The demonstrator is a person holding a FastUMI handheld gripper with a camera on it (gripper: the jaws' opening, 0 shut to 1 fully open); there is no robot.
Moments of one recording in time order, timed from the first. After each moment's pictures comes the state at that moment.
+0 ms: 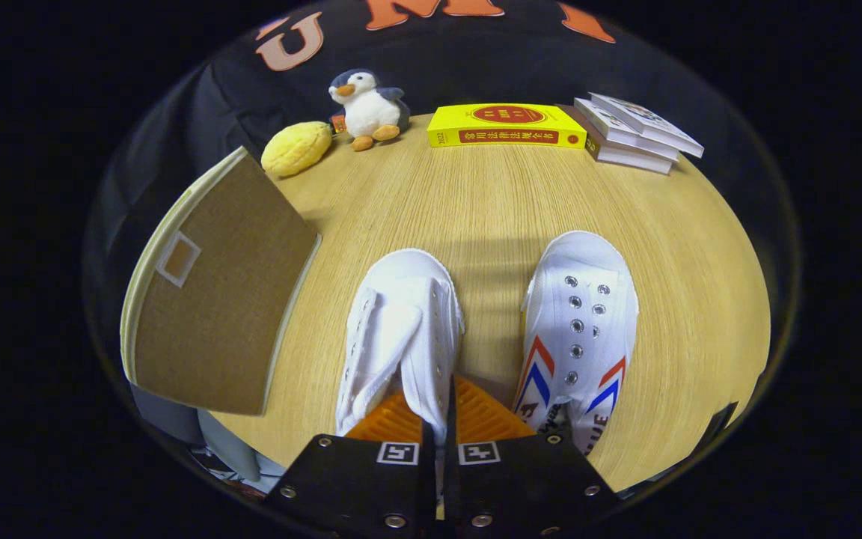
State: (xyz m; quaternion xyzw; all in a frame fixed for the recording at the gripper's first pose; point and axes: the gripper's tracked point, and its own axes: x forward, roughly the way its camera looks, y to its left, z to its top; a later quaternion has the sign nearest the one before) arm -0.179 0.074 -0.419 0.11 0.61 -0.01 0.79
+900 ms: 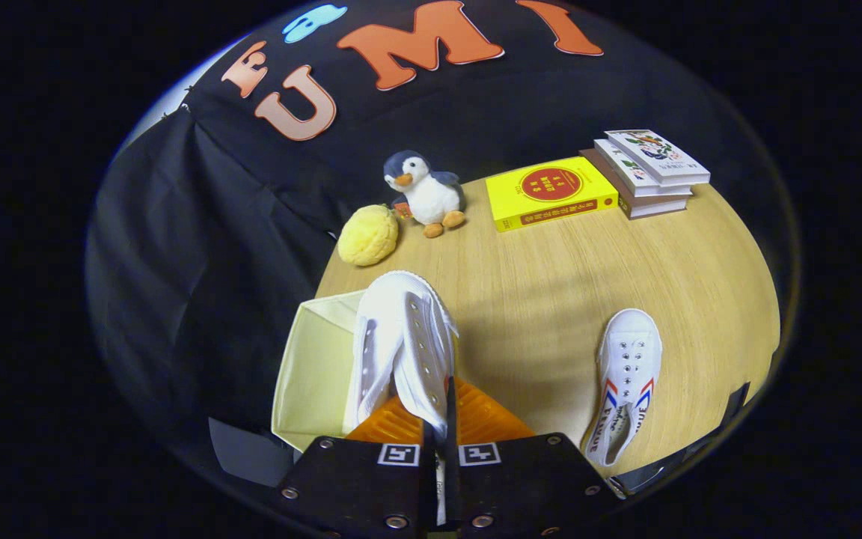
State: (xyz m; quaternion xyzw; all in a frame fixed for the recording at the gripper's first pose) arm -0.077 0.160 -0.257 0.23 0.55 0.02 0.80
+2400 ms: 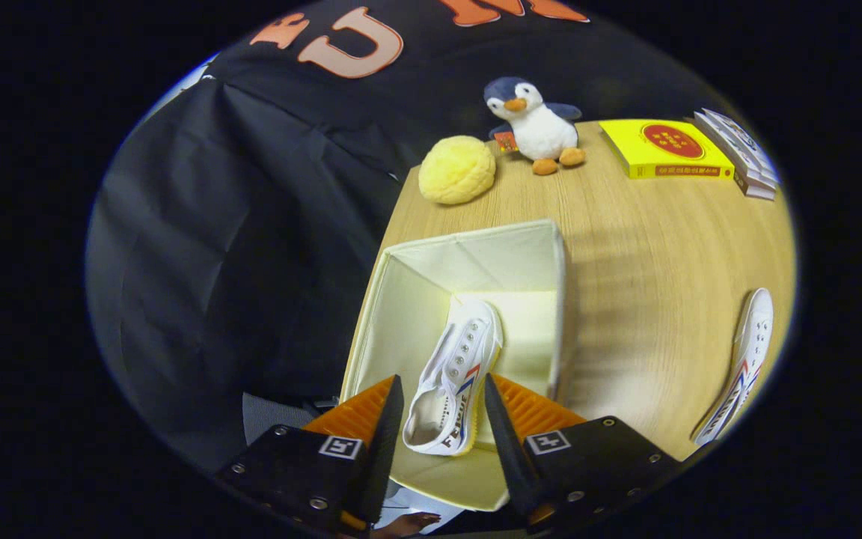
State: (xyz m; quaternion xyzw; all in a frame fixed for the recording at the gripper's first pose) arm -0.066 0.297 -0.277 0.25 0.58 0.13 0.76
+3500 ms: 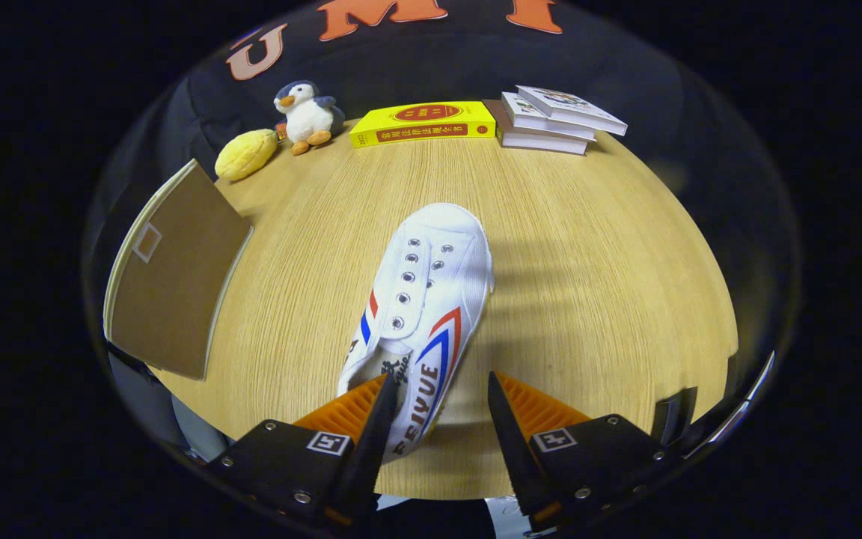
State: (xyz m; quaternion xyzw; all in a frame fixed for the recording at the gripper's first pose) arm -0.232 -0.027 -0.417 0.07 0.61 -0.08 0.79
